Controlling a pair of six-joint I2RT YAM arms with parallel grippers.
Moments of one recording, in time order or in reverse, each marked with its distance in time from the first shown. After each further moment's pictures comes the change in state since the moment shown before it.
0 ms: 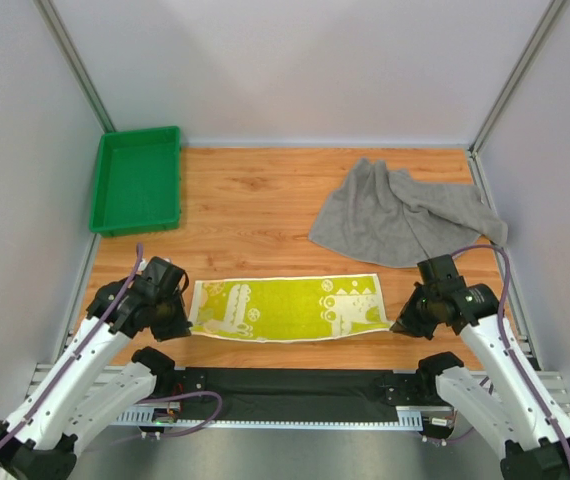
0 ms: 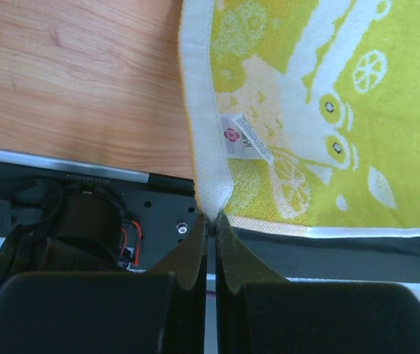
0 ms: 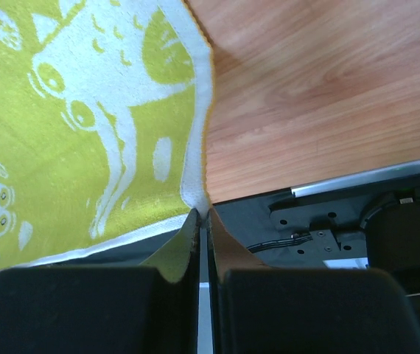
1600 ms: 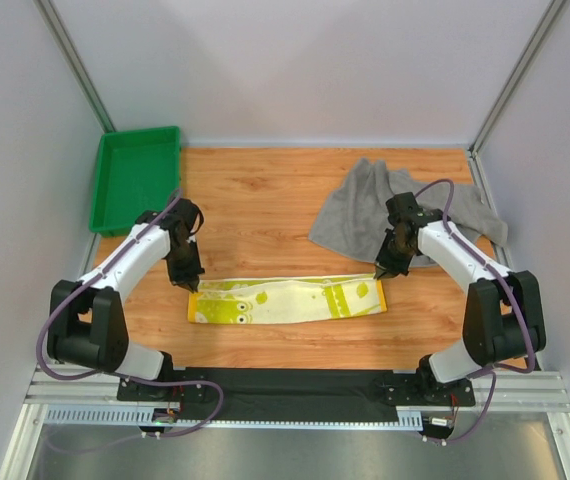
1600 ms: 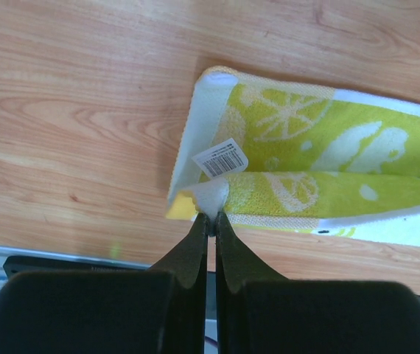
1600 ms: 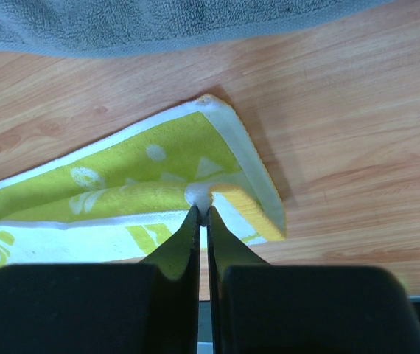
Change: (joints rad) left arm 0.270 0.755 0.225 0.299 0.042 0.329; right arm -0.050 0.802 0.364 0.326 0.044 -0.203
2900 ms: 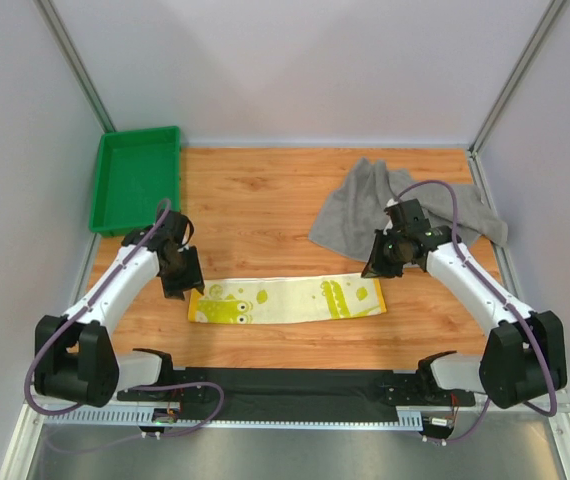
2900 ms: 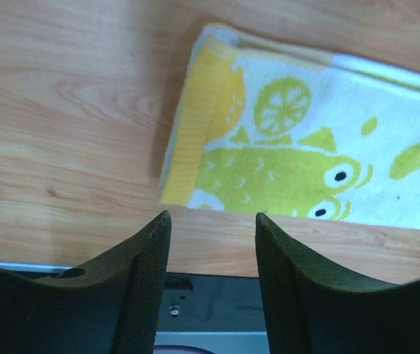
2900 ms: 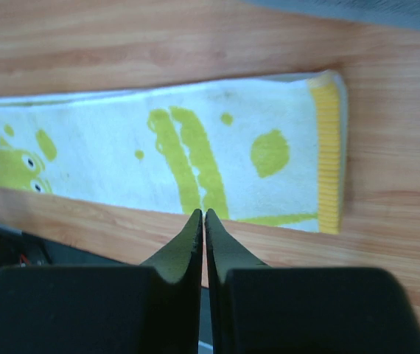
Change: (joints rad) left arm 0.028 -0.182 -0.139 0.071 0.042 -0.013; right arm 0.067 -0.212 -0.098 0.122 -0.179 -0.141
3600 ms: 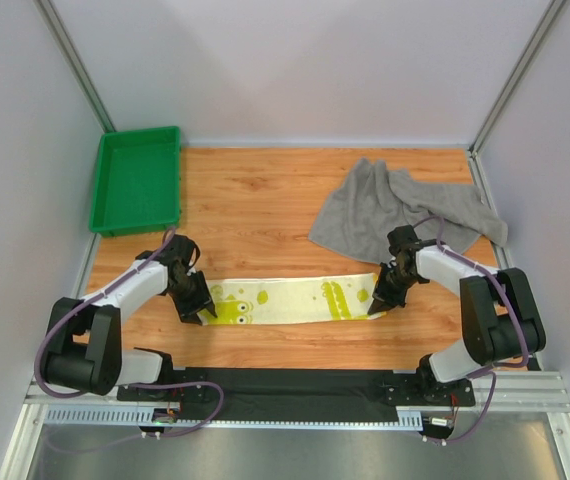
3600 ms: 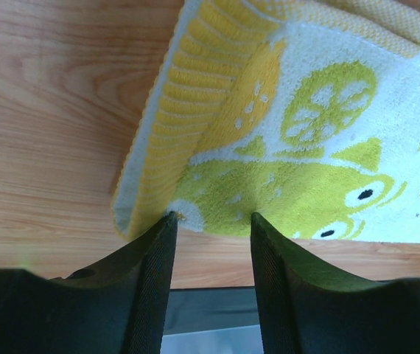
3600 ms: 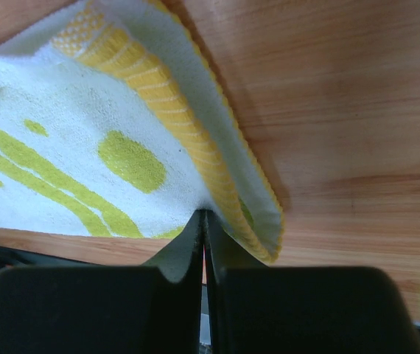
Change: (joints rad) left arm -0.013 0.064 -0.237 0.196 0.153 -0.151; right arm -0.086 0.220 -0.192 0.032 -0.044 0.064
